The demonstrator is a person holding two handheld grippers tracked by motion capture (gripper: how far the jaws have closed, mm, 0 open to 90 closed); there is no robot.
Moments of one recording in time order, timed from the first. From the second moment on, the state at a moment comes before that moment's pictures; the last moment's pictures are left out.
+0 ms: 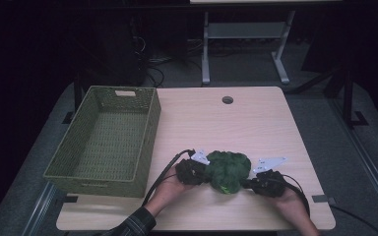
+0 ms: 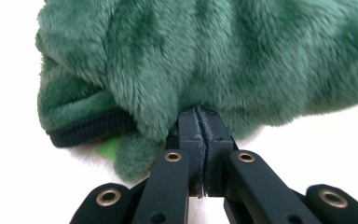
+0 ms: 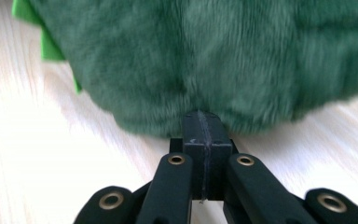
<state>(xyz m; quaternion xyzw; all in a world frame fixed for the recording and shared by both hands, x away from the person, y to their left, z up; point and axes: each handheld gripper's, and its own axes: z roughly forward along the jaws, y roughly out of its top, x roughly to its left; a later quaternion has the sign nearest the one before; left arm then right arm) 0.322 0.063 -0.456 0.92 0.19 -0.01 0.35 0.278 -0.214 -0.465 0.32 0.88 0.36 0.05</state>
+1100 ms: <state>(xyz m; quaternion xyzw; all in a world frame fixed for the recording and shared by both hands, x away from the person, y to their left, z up) 0.285 0.031 -0.460 0.92 0.14 -0.06 0.36 0.379 -0.206 -0.456 0.36 0.83 0.41 0.08</state>
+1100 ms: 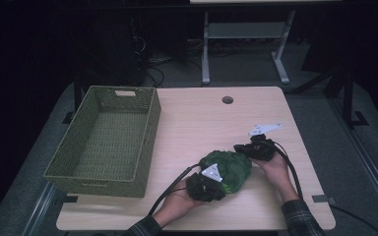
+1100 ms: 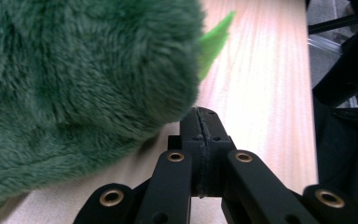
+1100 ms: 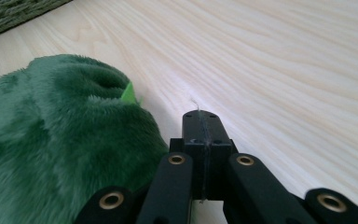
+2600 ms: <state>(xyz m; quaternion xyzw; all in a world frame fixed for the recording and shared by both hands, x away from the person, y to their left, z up) 0.334 0.081 -0.453 0.91 0.21 0.01 0.35 0.302 -0.216 -0.454 0.32 0.86 0.39 0.04</state>
